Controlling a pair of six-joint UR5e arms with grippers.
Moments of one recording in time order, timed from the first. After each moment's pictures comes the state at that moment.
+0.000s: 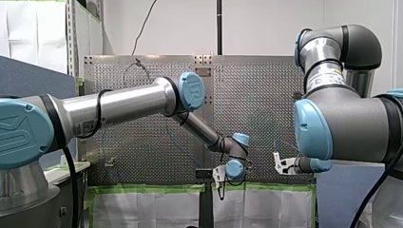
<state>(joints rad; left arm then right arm) -0.82 -2.88 -0.84 -2.88 -2.05 -1.97 1.54 -0.64 1.71 -0.64 0.97 1.33</state>
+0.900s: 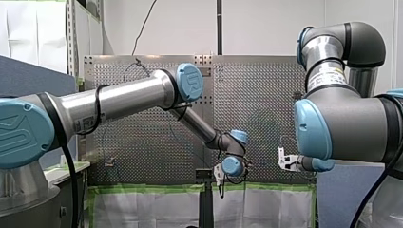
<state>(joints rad) -0.81 -2.83 -0.93 -2.84 -1.94 -1.95 1.53 -0.65 1.71 -0.72 1.01 1.49</state>
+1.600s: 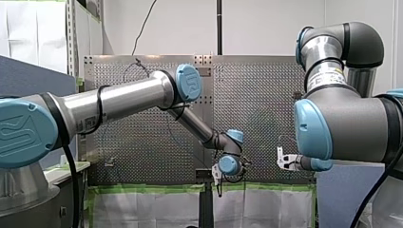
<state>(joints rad) -0.78 -2.83 -0.93 -2.84 -1.90 -1.97 1.54 -0.65 1.71 -0.73 1.01 1.49</state>
